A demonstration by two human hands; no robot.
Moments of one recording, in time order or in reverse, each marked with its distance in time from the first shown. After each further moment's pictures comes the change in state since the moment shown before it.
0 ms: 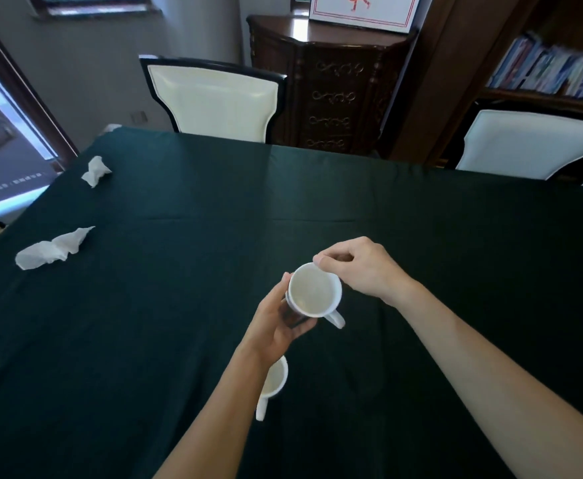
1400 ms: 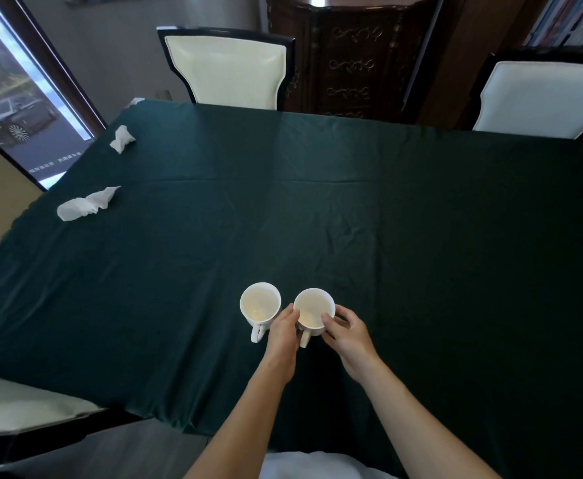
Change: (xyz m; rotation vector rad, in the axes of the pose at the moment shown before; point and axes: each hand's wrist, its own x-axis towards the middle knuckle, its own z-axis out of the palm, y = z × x) left_hand -0.064 -0.146 0.009 0.147 0.367 -0.013; right_hand -0.121 0.169 0.150 0.984 0.121 0.426
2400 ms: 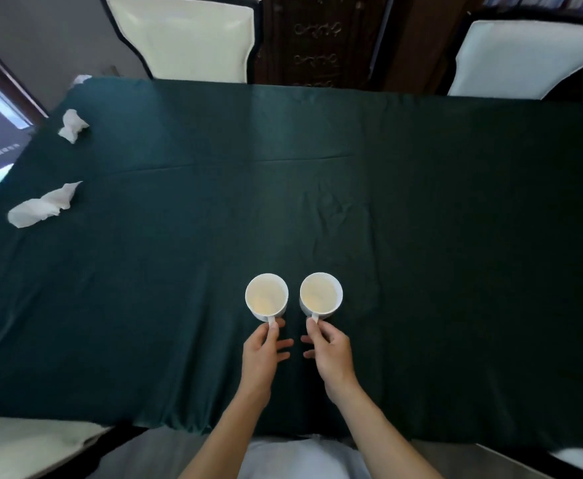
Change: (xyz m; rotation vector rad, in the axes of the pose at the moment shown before) left_hand -0.003 -0.023 -0.083 0.135 0.033 0.080; right_hand -0.041 0.056 0.063 -0.129 0.248 -0.102
